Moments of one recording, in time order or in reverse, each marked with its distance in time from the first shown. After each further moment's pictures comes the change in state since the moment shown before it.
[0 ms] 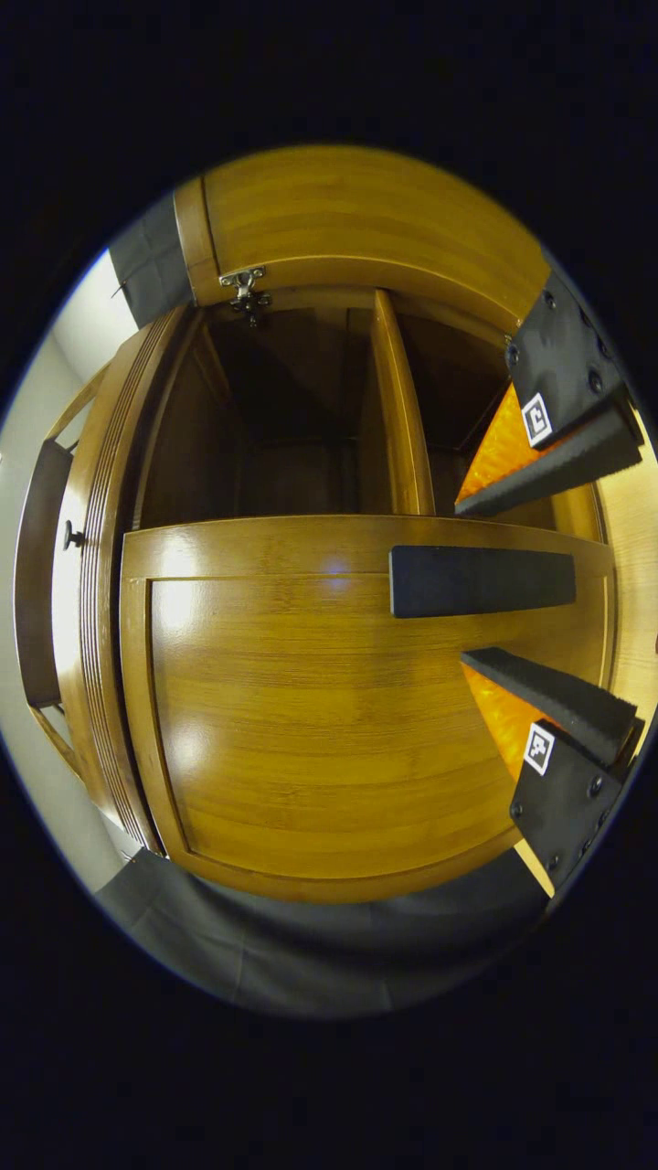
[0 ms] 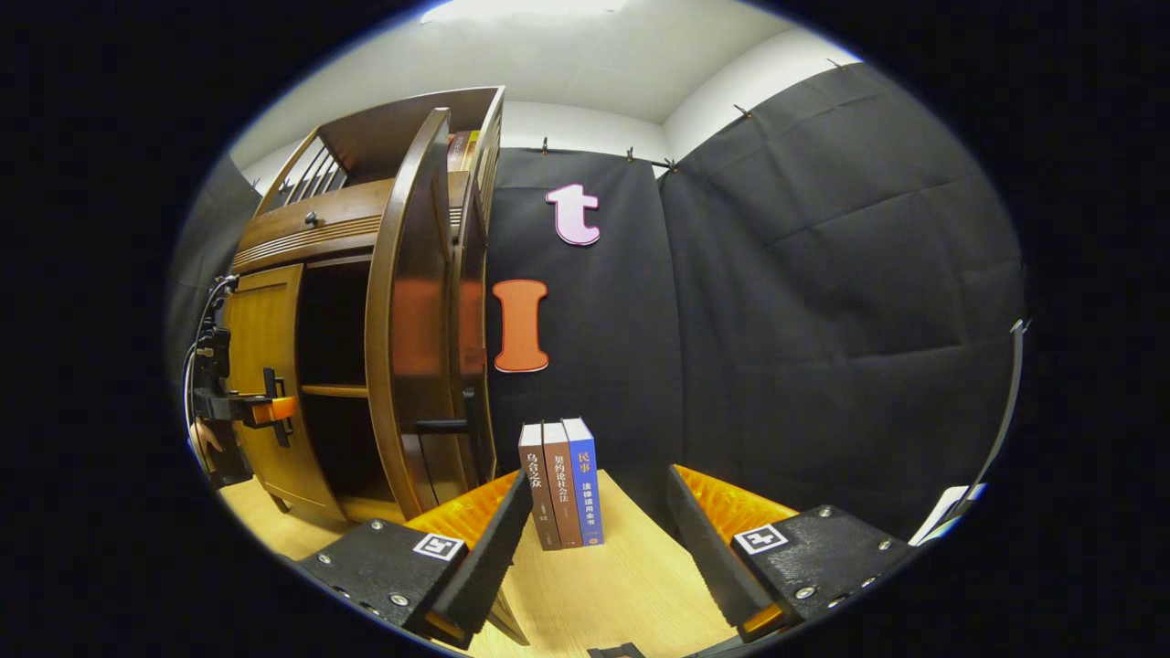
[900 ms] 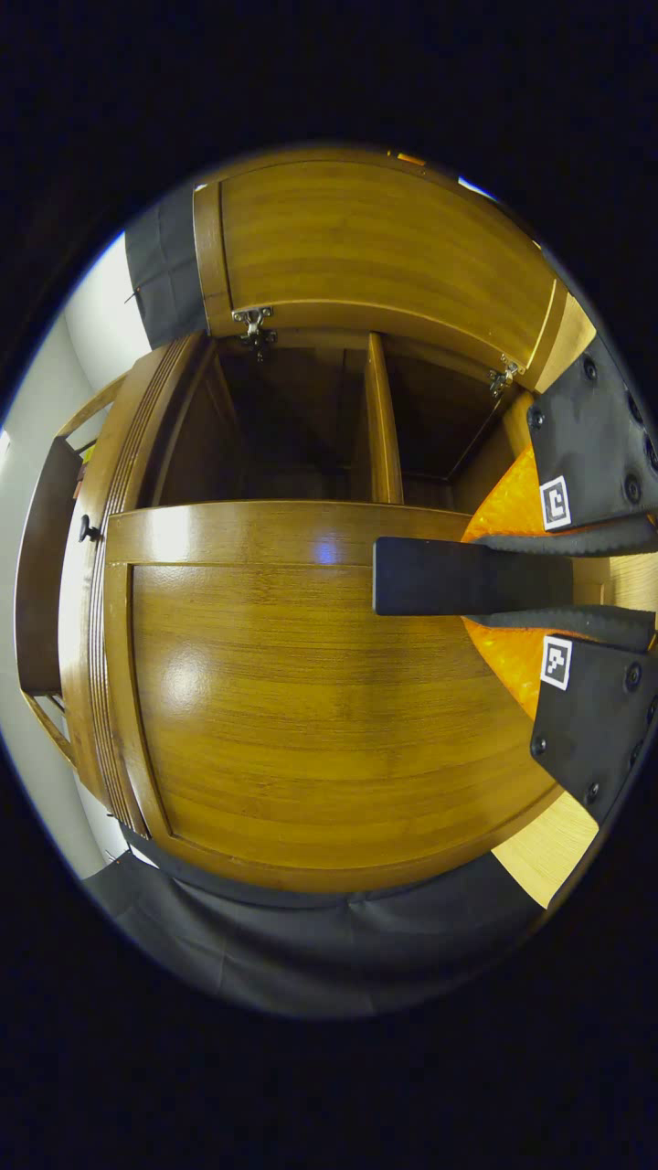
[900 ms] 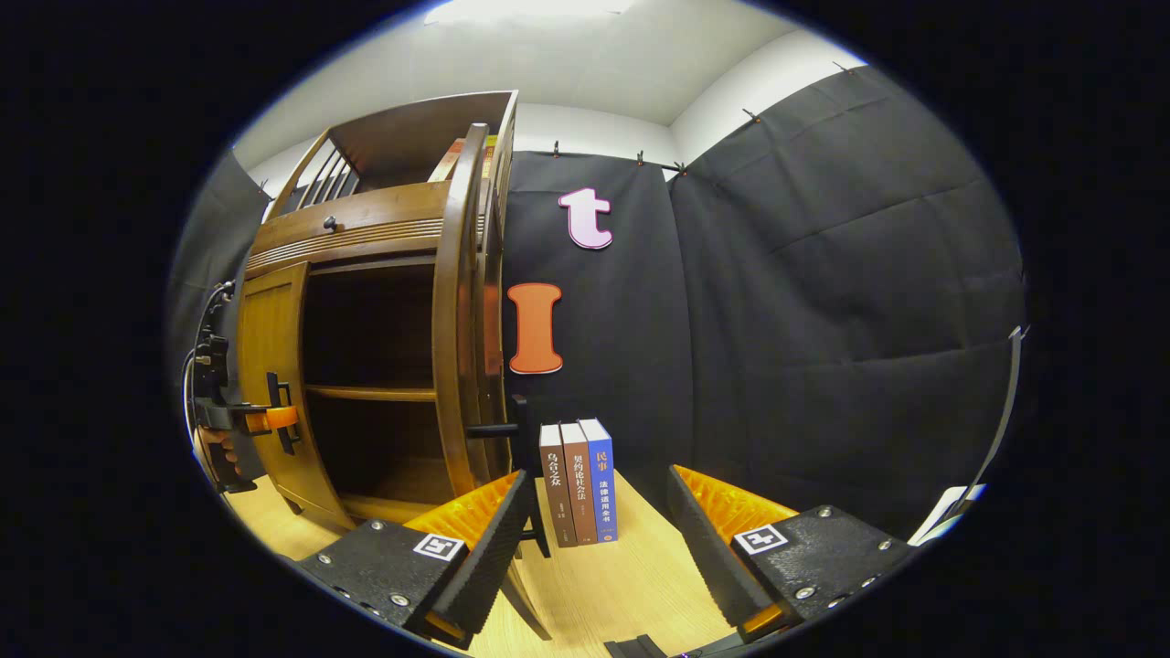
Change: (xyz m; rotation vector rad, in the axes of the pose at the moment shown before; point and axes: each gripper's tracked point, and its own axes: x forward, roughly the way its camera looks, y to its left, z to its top) left arm -0.044 -0.002 -0.007 -0.058 0.019 -0.107; right arm -0.029 0.028 0.013 -0.009 0.004 0.029
